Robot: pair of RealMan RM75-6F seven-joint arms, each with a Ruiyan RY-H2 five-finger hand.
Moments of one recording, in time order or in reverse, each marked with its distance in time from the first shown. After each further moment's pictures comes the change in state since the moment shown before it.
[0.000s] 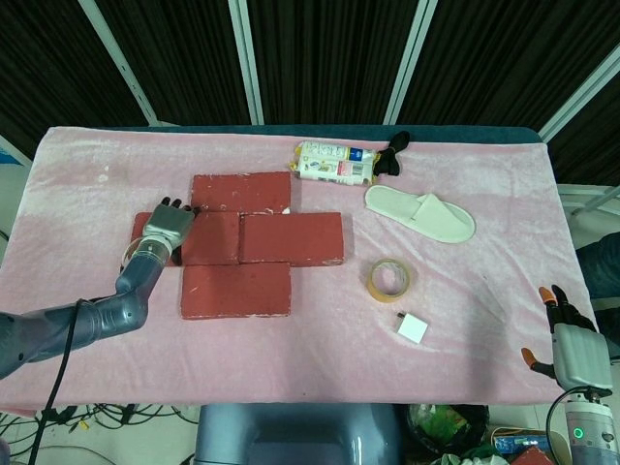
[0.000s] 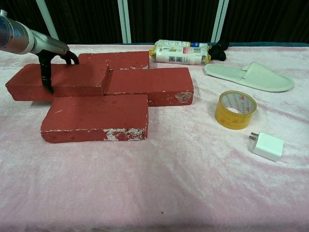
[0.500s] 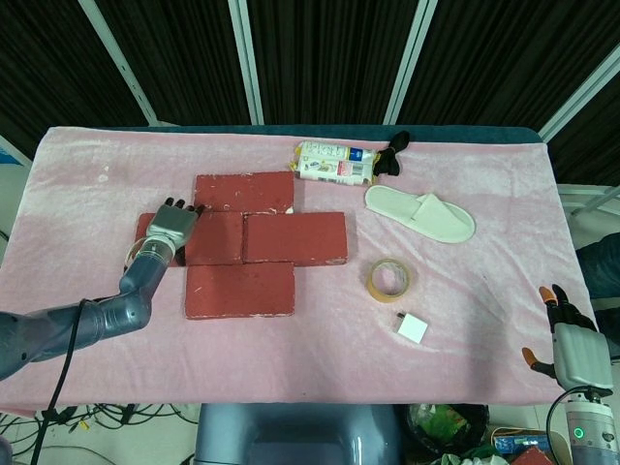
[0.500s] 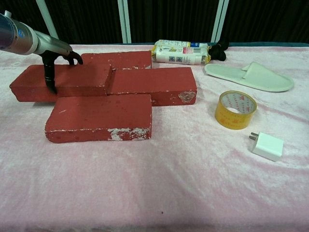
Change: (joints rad) left arm -0.002 -0.005 -0.012 0.002 -0.012 -0.007 0.004; right arm 0.001 -0.001 -0.001 0.005 -0.006 0.004 -0.003
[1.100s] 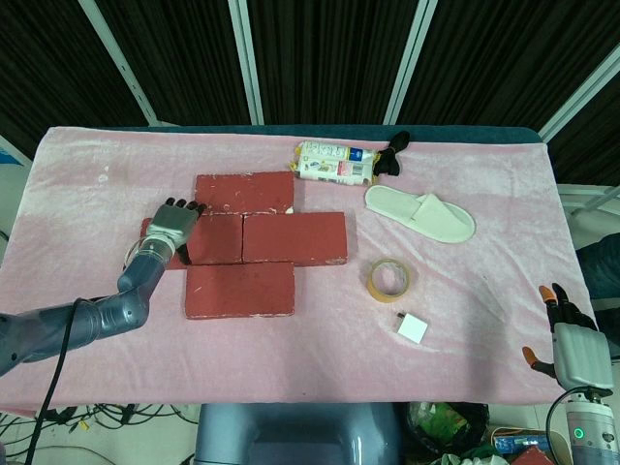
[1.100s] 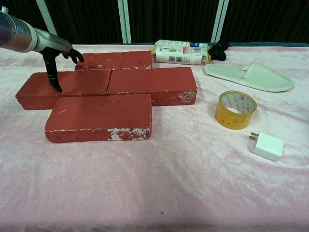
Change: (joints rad) left arm 0.009 0.031 -0.032 -0.025 0.014 -0.010 -0.049; right arm -0.001 -0.003 -0.002 0.009 -0.014 0.009 0.000
